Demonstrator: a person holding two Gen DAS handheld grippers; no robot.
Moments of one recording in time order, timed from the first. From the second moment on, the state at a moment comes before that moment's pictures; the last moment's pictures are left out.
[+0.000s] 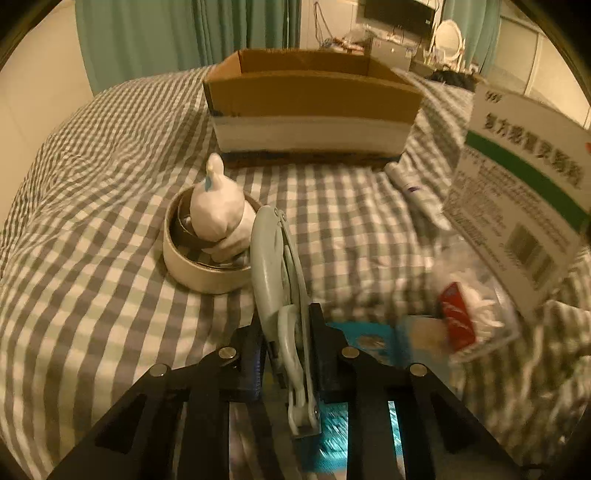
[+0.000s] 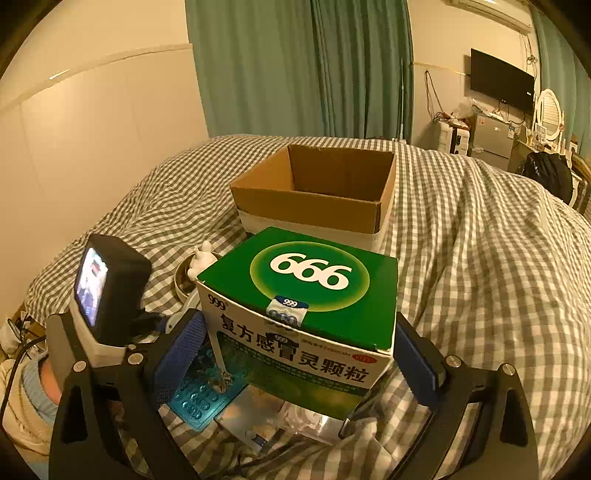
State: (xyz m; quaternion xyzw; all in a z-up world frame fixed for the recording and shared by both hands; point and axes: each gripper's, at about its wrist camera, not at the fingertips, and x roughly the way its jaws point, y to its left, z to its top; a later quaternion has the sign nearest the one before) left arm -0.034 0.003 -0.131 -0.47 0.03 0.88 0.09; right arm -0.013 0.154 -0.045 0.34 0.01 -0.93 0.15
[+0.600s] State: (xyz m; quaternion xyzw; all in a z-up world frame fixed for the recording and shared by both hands) left arm -0.048 0.011 0.001 -0.33 0.03 0.94 0.09; right arm -0.020 0.148 0.014 0.30 0.07 -0.94 0.16
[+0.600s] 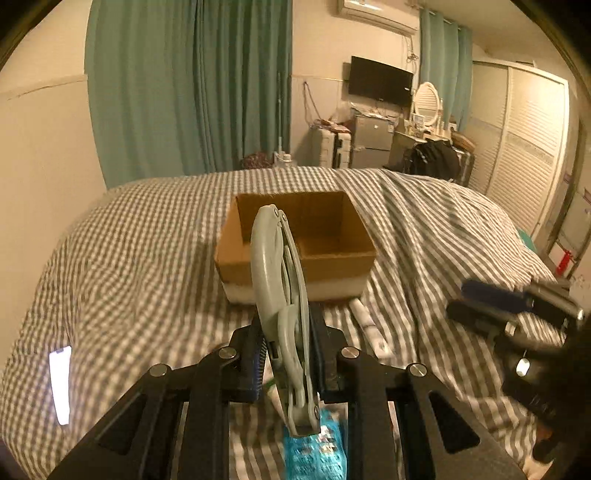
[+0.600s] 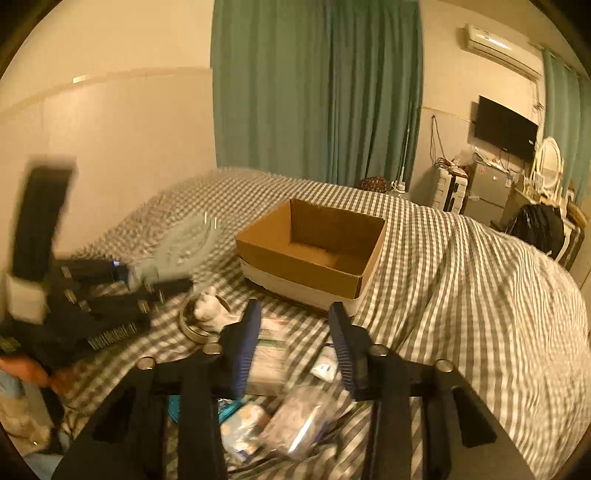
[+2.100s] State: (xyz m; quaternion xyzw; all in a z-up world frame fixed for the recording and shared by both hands) left arm -0.215 0.015 0.004 -0.33 0.02 0.94 0.10; right arm -0.166 0.144 0.038 0.28 0.06 -0.95 0.13
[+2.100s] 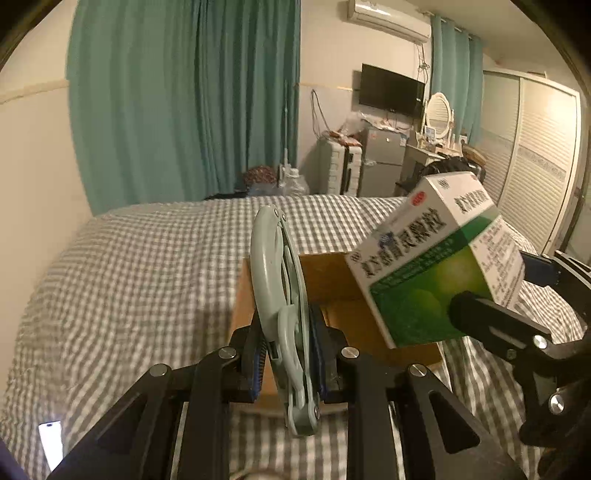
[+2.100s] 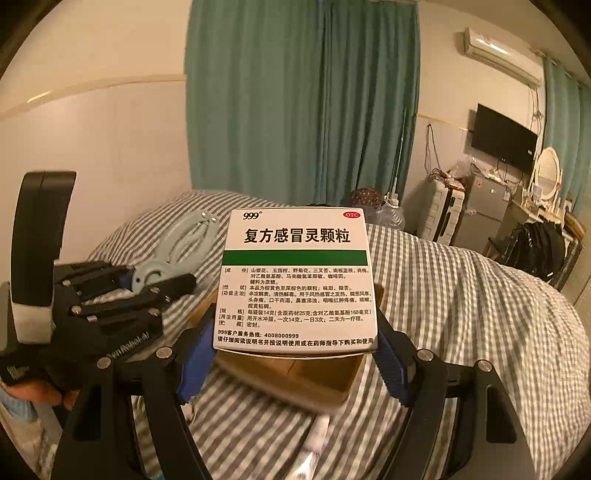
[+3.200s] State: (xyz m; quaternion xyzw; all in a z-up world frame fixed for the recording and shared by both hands) left arm -0.161 0.005 0.107 -0.21 0.02 0.98 0.05; right arm -0.145 0.195 0.131 0.15 0.03 -0.99 0.05
